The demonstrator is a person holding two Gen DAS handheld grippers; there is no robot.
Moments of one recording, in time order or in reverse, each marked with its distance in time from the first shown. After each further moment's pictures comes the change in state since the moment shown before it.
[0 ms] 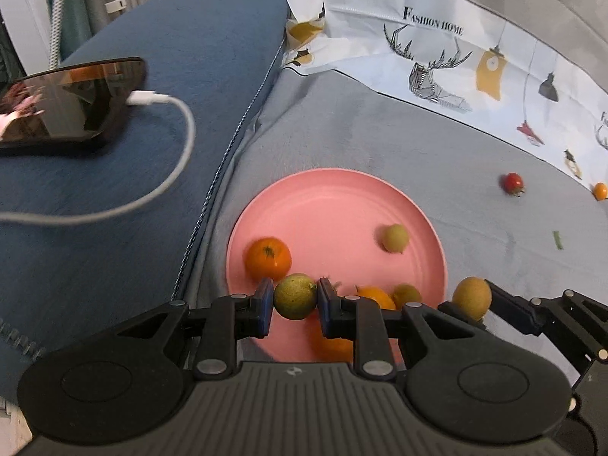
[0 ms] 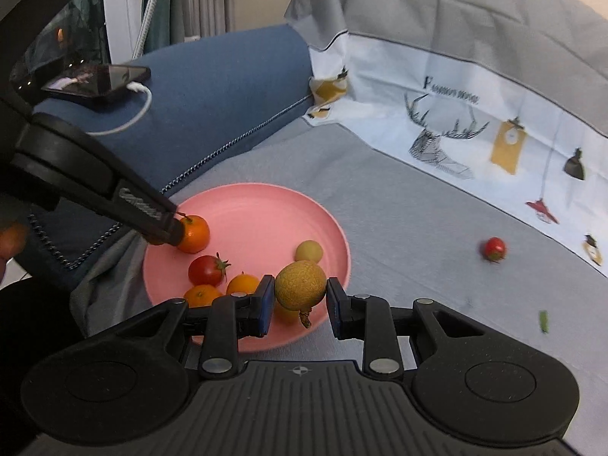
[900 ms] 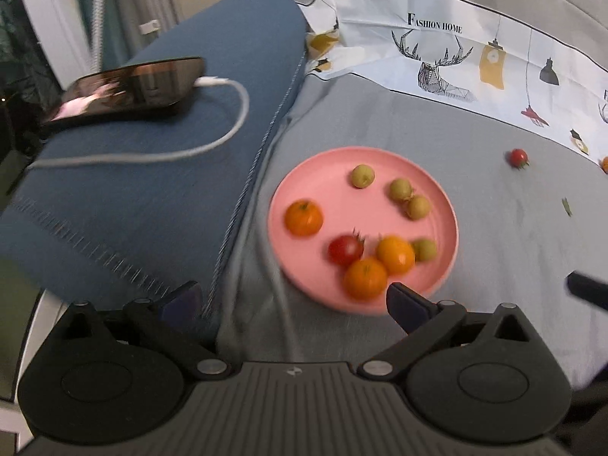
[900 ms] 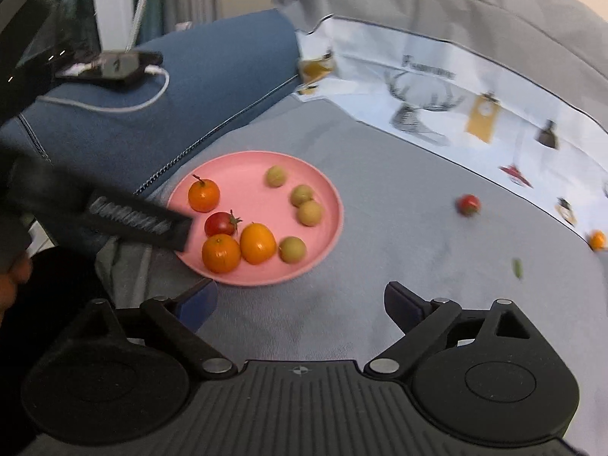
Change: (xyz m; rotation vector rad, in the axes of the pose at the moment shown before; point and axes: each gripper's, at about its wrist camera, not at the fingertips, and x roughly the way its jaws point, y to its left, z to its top) left arm -0.066 -0.002 -0.067 0.034 -0.072 0.117; right arm -0.069 0.013 -0.028 0.054 0.058 -0.062
